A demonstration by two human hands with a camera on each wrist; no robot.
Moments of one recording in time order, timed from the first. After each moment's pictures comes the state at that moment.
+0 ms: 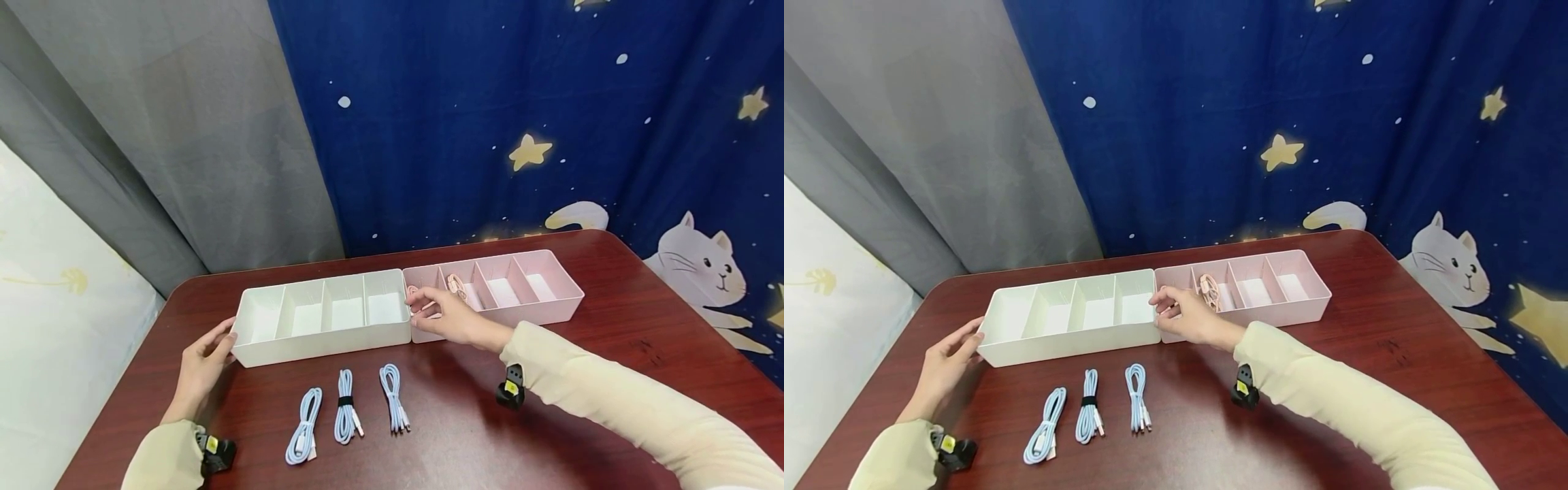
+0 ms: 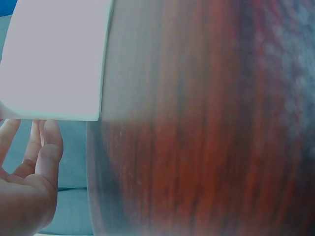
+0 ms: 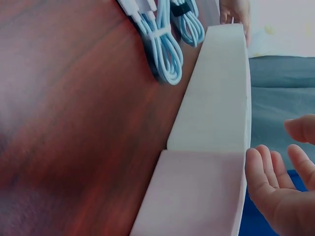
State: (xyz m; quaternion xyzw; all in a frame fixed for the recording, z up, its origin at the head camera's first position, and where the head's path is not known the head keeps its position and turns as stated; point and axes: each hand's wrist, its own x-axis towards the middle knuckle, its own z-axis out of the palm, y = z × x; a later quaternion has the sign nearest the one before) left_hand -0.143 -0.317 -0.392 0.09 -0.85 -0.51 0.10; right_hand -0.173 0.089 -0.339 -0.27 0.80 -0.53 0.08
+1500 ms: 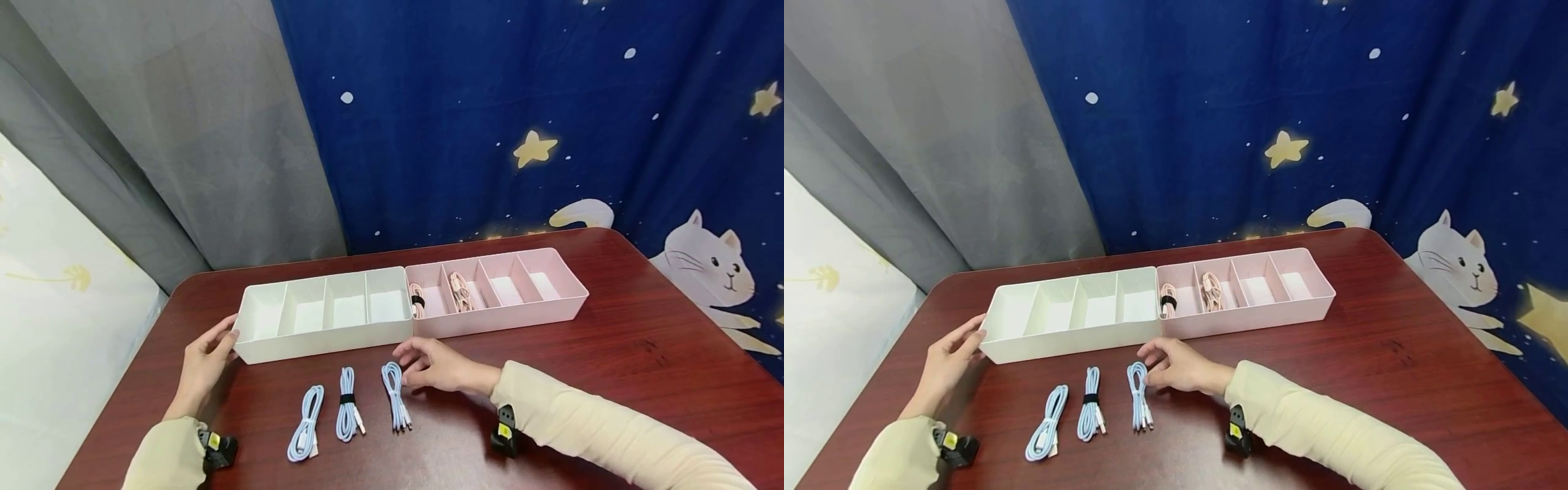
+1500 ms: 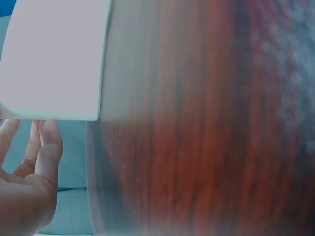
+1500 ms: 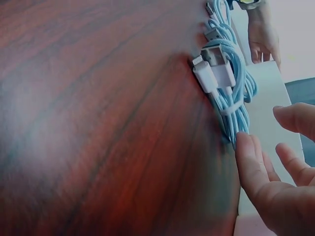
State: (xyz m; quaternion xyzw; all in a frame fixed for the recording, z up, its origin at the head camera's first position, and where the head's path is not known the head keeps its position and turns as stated) left_hand -0.144 -0.316 -0.390 0.09 -0.85 -0.50 0.10; right_hand -0.137 0.069 -0.392 -0.25 0.73 -0.59 0.23
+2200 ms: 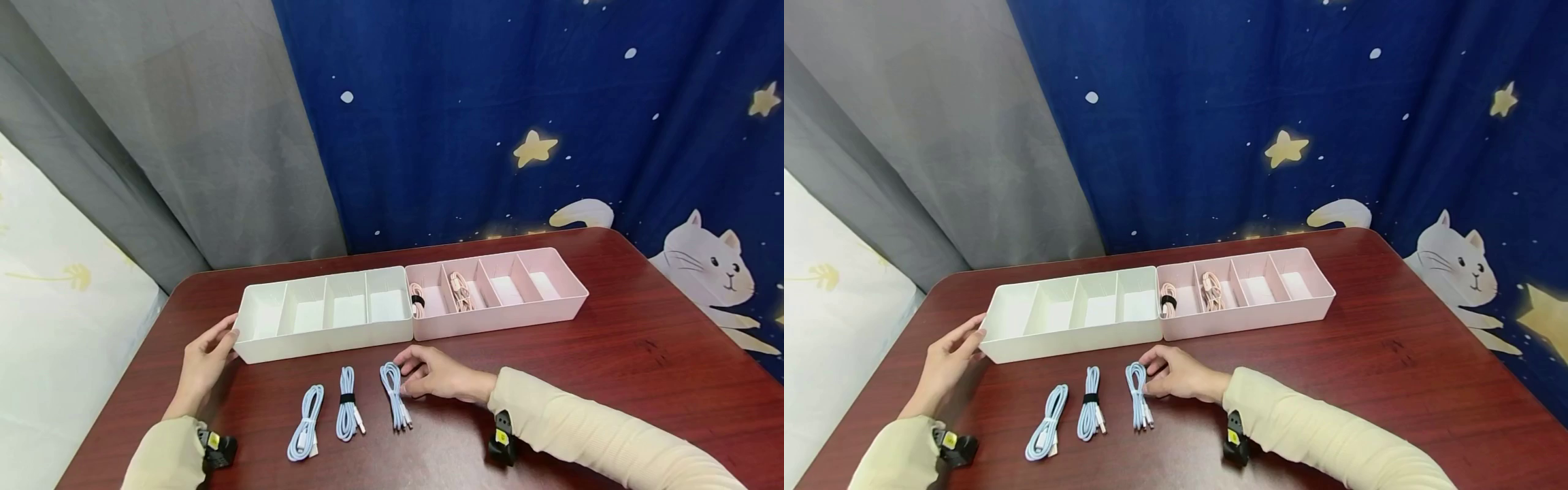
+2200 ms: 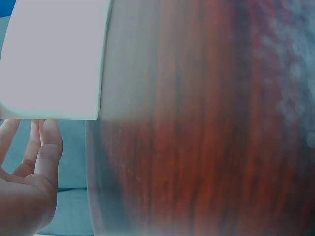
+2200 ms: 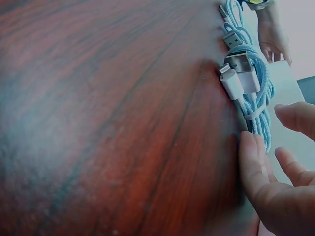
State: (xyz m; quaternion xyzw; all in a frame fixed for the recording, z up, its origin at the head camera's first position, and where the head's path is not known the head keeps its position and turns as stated) left_hand -0.145 -0.317 -0.390 0.09 -0.85 -0.51 0.10; right_hand -0.131 0.064 -0.403 -0.20 0.72 -0.62 0.26
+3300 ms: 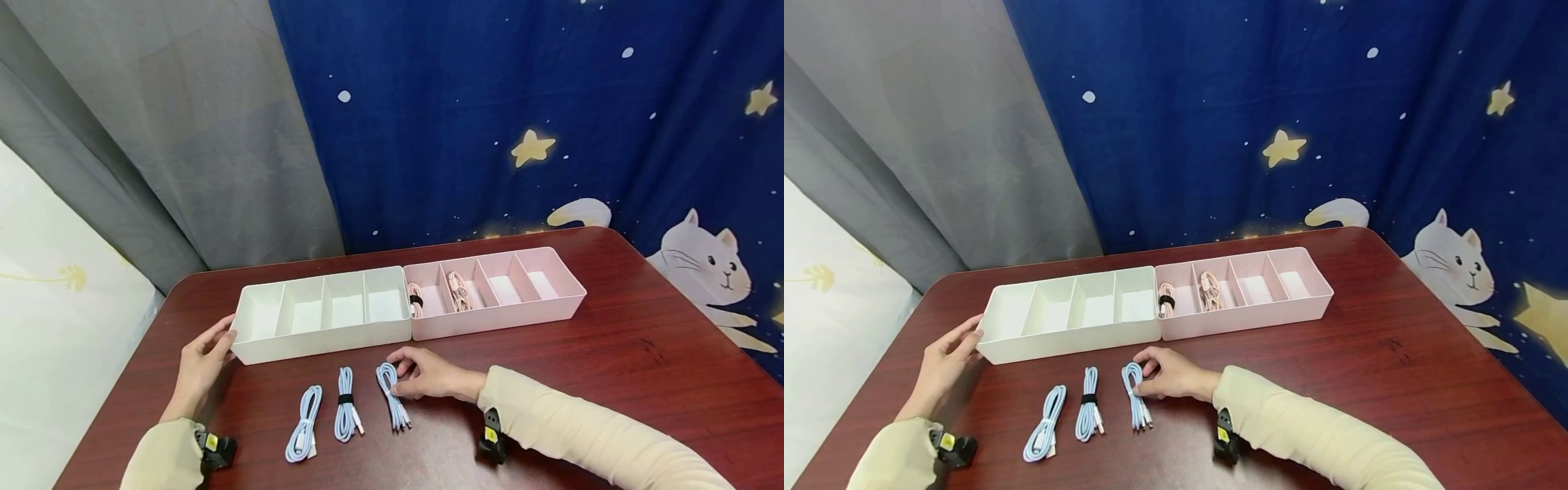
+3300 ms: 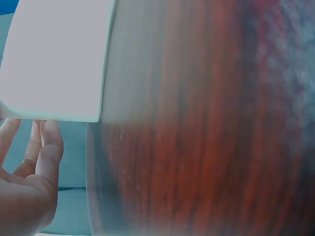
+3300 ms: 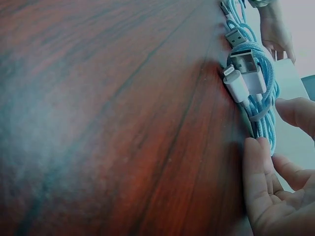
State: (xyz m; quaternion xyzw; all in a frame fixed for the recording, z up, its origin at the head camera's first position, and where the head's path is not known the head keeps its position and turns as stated) left_hand -0.145 -0.317 -0.391 0.09 -0.85 -0.51 0.10; right_hand -0.136 0.056 -0.406 -0.21 0.77 -0.56 0.24
